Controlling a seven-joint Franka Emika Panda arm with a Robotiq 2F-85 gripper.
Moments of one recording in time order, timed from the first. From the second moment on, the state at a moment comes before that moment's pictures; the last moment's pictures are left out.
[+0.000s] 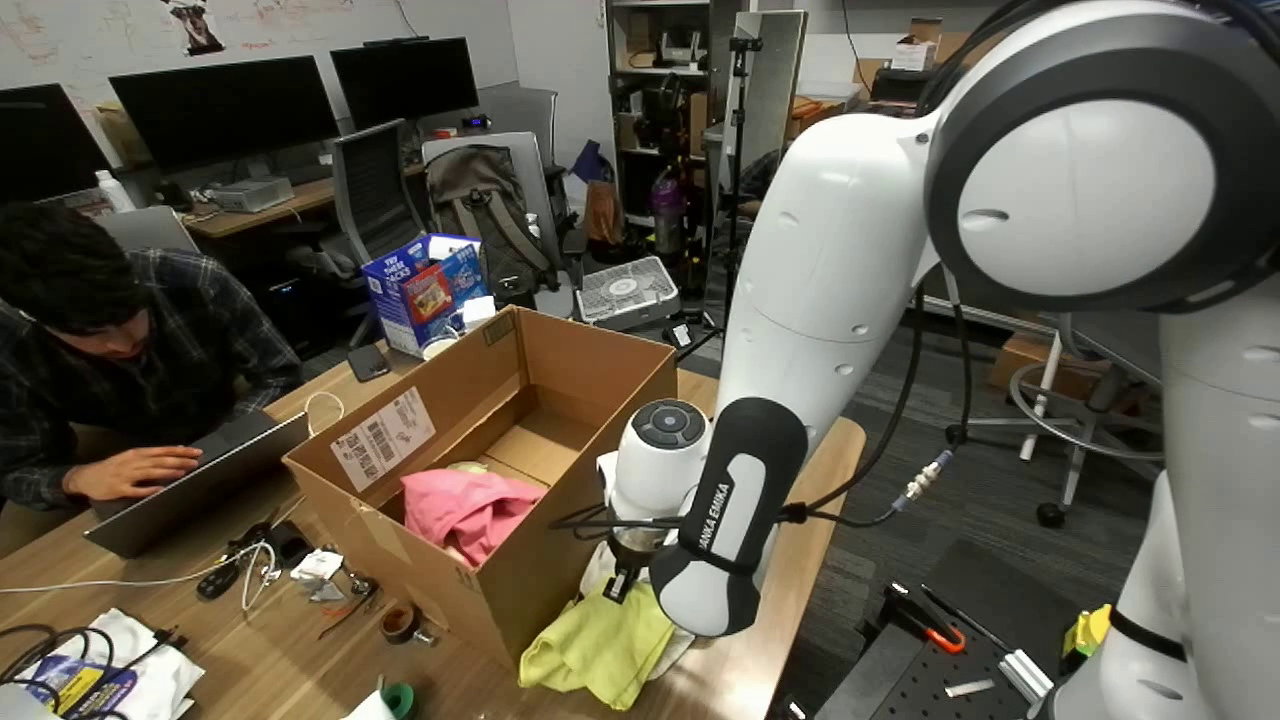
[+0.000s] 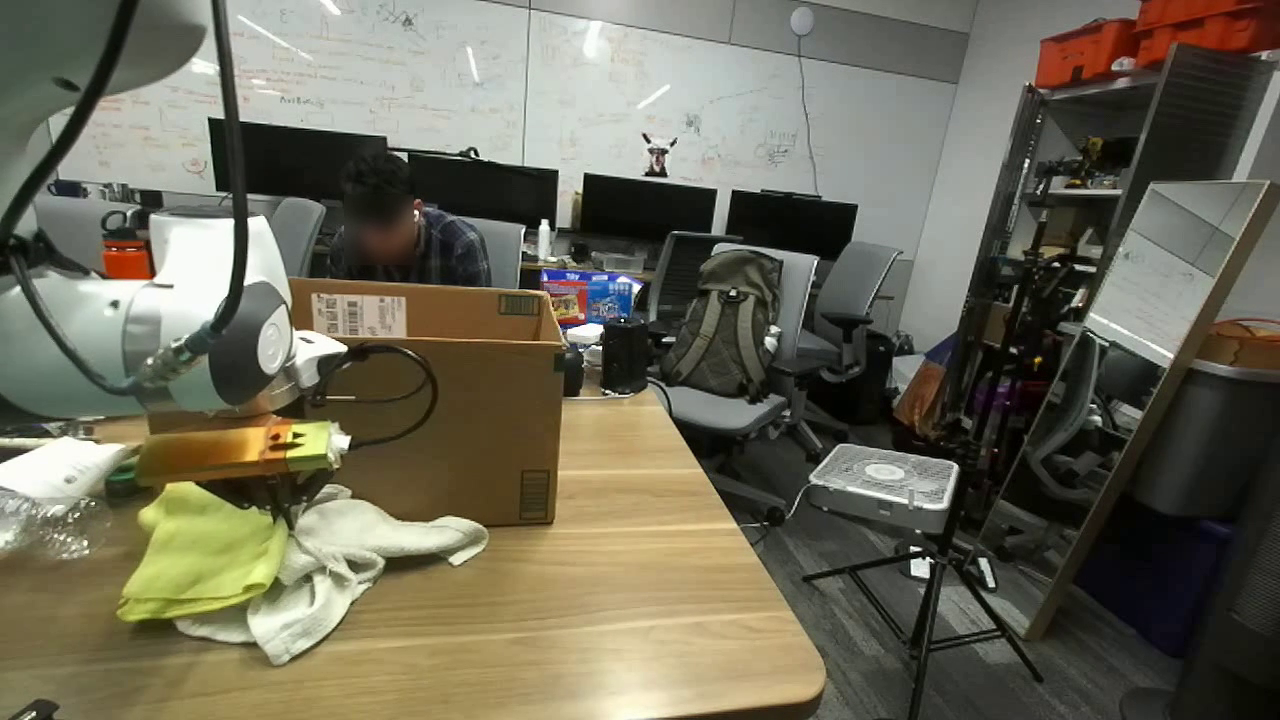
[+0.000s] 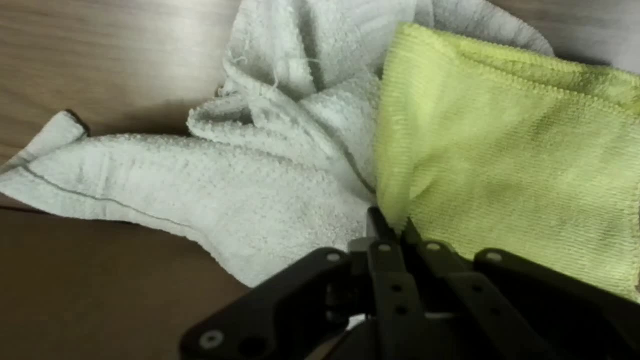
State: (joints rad) arm 0.42 0.42 -0.07 -2.54 -0.14 3.19 -0.03
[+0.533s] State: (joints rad) arm 0.67 0.39 -0.37 -2.50 -0.13 3.19 0.09
